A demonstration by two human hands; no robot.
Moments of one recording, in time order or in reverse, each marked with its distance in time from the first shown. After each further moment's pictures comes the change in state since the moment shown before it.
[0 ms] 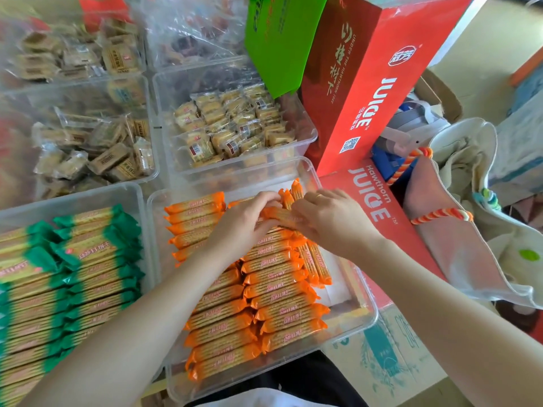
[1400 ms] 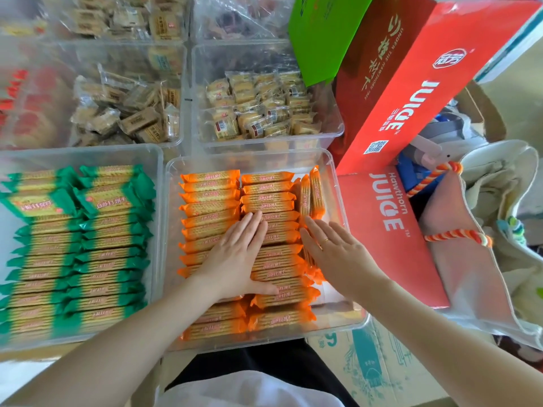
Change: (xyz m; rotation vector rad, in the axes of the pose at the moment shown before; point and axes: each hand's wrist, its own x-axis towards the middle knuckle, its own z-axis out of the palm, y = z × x) left_hand -0.075 0.011 0.030 0.566 -0.477 -0.302; right_hand -0.056 -0.007 0.040 -0.095 -0.277 -0.122
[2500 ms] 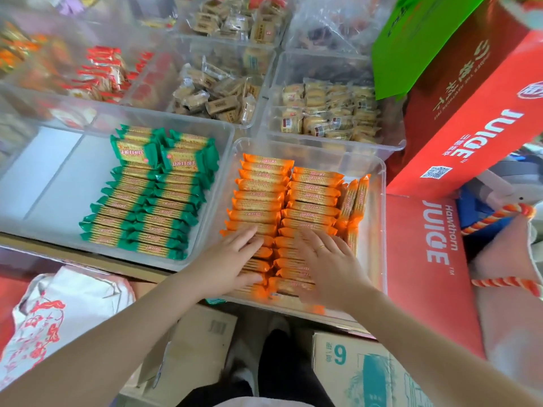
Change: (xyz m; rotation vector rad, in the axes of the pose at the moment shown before) left_hand -0.087 0.005 0.014 -0.260 -0.032 -0.245; right_hand 0.004 -0.044 -0.003 0.089 -0.104 -0.219
